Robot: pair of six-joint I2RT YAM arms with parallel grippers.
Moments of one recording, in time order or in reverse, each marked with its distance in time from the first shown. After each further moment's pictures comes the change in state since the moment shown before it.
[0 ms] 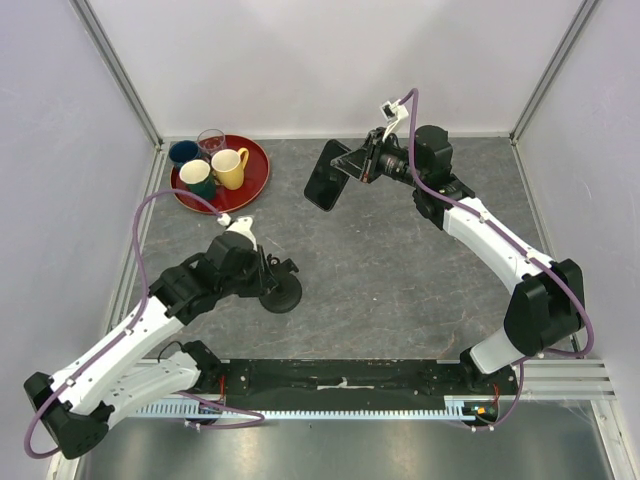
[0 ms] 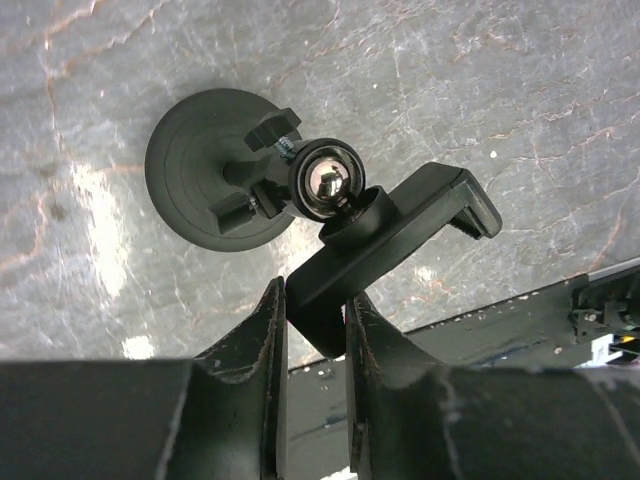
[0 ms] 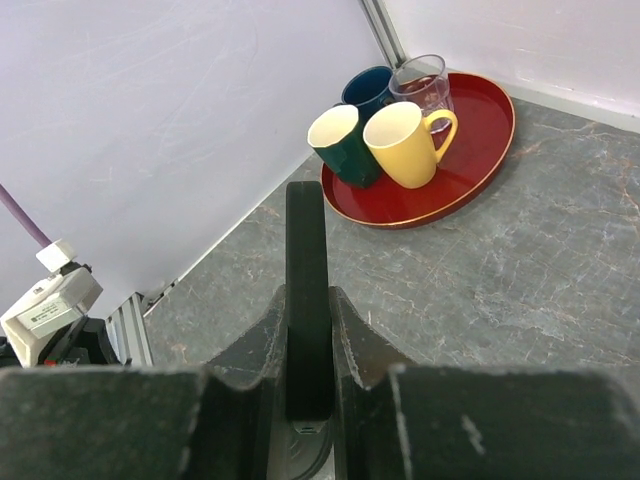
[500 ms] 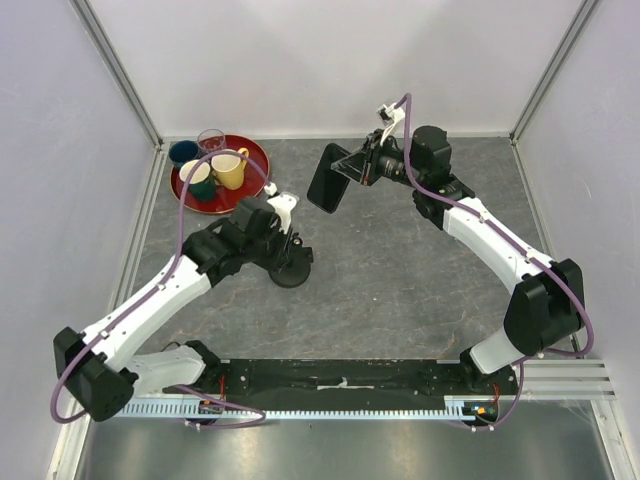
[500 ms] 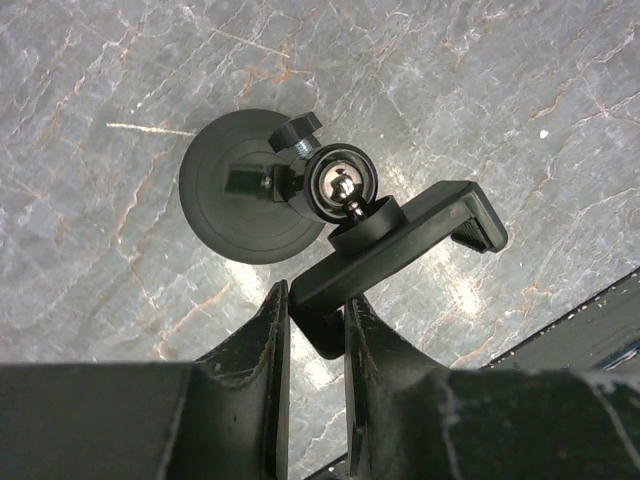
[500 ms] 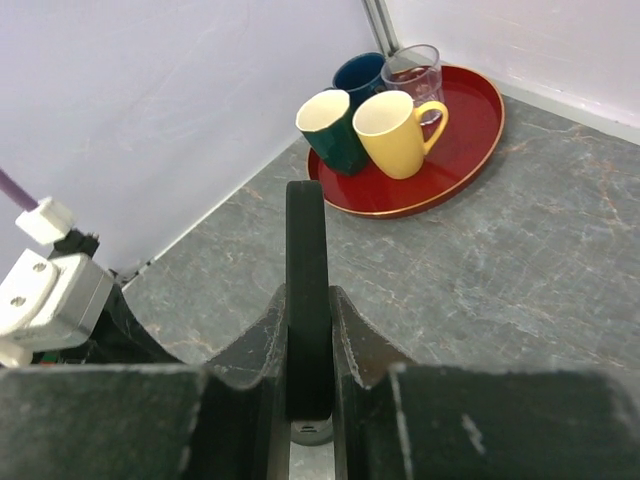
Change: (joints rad) left arm 0.037 0.276 0.174 0.108 0.079 0.539; right arm 0.000 0.001 0.000 -0.021 -0.024 -0.075
